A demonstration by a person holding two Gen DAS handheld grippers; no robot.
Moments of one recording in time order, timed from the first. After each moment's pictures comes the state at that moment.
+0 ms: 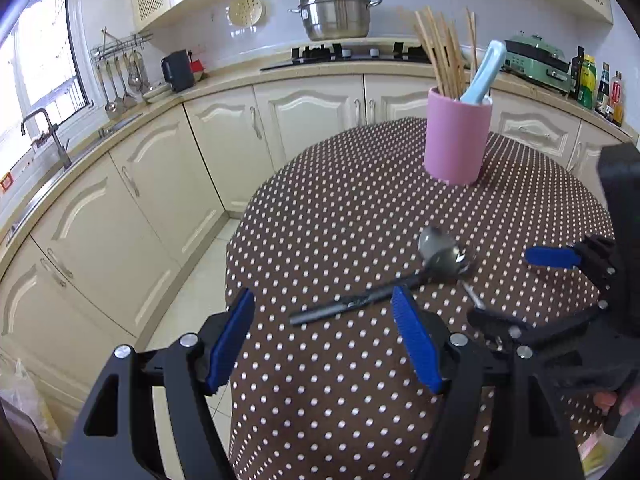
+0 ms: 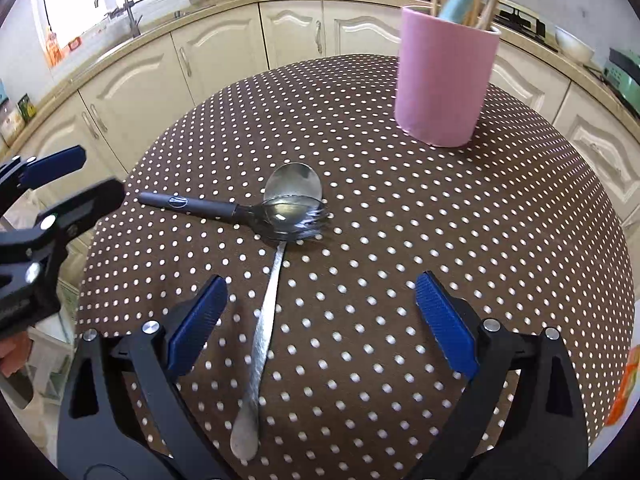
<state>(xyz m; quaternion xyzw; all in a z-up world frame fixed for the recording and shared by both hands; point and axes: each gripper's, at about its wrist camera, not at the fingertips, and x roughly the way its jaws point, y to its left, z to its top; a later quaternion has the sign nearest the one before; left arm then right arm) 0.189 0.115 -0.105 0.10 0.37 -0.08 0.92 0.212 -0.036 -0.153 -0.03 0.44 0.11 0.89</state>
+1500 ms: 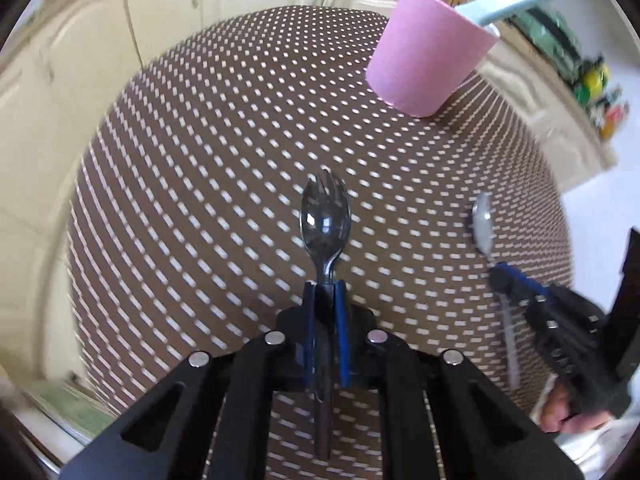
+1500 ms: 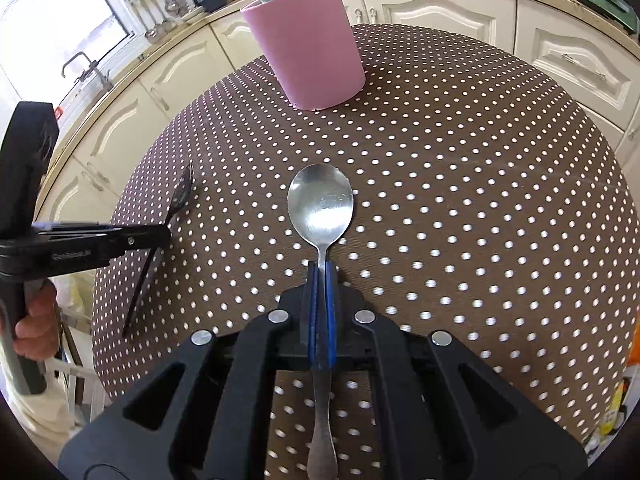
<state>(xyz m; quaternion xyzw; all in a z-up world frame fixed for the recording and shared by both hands) 0.258 0.052 -0.147 -0.03 0.59 -0.16 0.79 0.187 -0.161 -0.150 0.11 0.48 0.10 0.87</state>
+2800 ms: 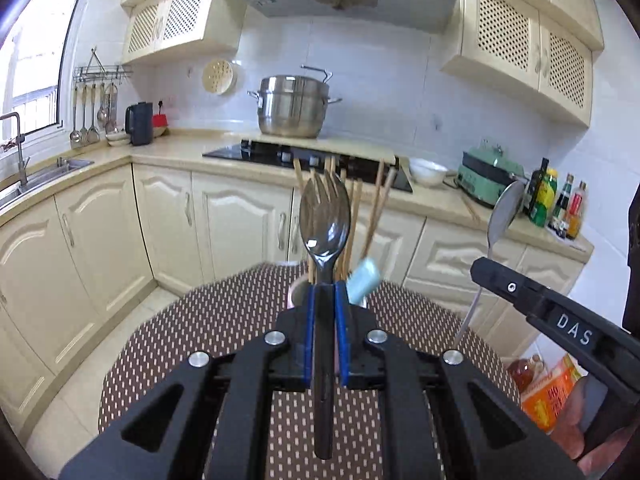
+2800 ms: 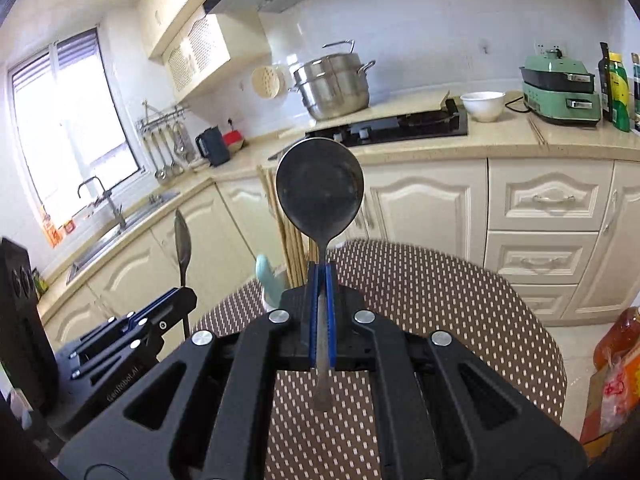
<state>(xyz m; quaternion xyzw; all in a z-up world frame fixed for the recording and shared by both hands) 0.250 -0.021 0.017 -0.03 0.24 -0.16 0.96 0.212 -0.210 0.014 0.15 0.23 0.05 0.96</state>
